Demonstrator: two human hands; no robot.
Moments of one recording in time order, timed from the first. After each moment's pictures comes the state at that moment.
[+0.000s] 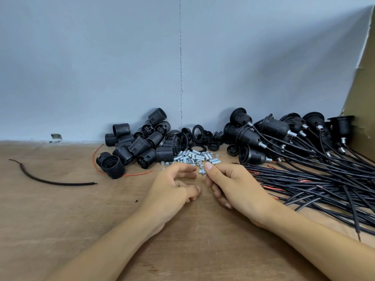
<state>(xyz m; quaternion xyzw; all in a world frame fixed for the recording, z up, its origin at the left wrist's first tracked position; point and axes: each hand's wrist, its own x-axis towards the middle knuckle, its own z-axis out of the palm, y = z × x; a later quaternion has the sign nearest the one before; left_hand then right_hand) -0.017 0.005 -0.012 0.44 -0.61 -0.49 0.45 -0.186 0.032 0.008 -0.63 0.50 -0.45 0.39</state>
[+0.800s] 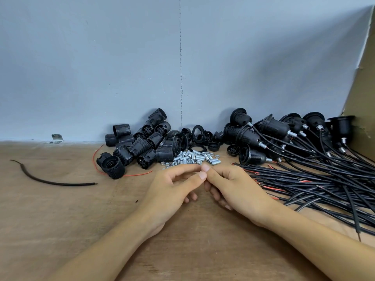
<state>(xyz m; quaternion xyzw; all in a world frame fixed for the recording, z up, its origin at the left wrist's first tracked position) -0.015 0.011 -0.007 0.38 -0.62 -0.50 0.47 -0.188 0.033 0.010 -0.66 0.50 -0.41 0.37</state>
